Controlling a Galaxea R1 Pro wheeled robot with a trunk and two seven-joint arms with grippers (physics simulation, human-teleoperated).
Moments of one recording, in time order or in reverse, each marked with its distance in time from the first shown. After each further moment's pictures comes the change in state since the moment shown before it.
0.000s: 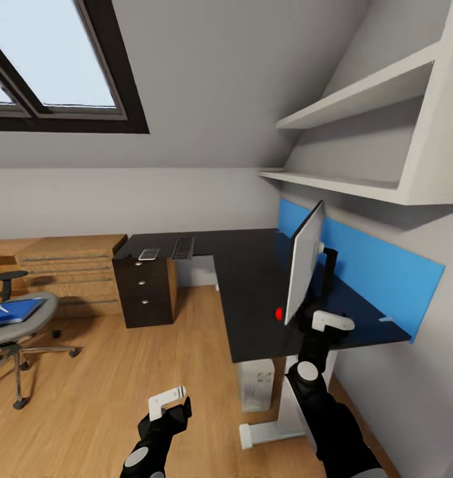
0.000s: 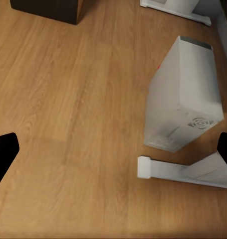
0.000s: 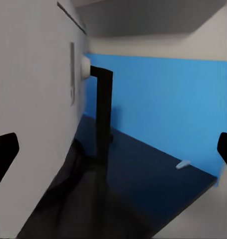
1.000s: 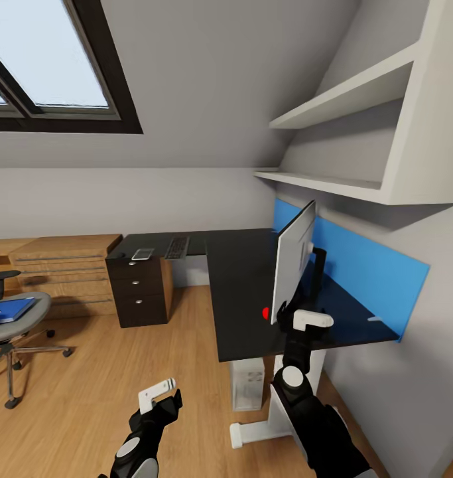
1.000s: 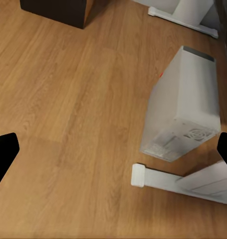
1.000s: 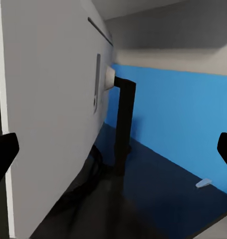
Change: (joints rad) left arm 0.000 0.002 0.084 0.000 0.001 0.002 -0.007; right arm 0.001 -0.001 0.138 0.003 0.000 -0.005 0.004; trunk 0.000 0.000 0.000
